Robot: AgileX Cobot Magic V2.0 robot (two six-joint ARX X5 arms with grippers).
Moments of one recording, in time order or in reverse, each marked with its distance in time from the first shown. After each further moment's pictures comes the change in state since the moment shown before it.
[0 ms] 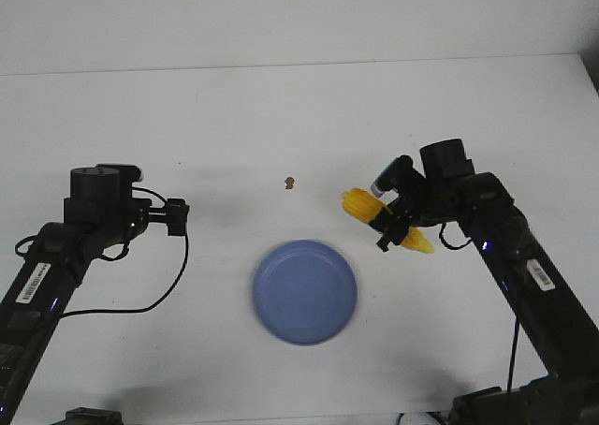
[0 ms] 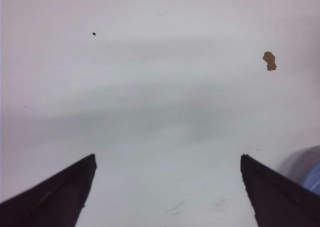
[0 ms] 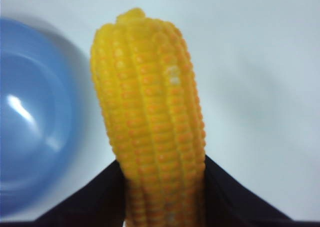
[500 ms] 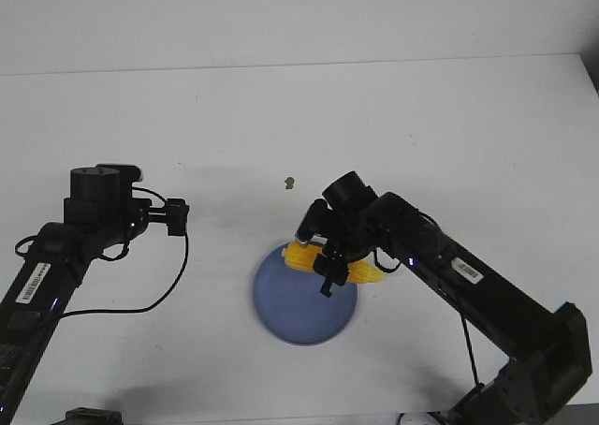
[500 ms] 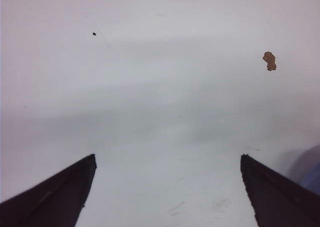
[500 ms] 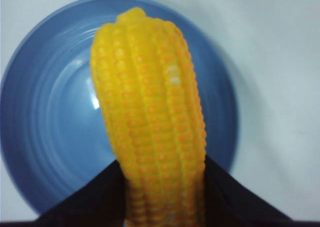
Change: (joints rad) left arm 0.000 0.000 0.000 0.000 0.000 0.000; right arm 0.372 0.147 0.000 -0.012 0.142 0.080
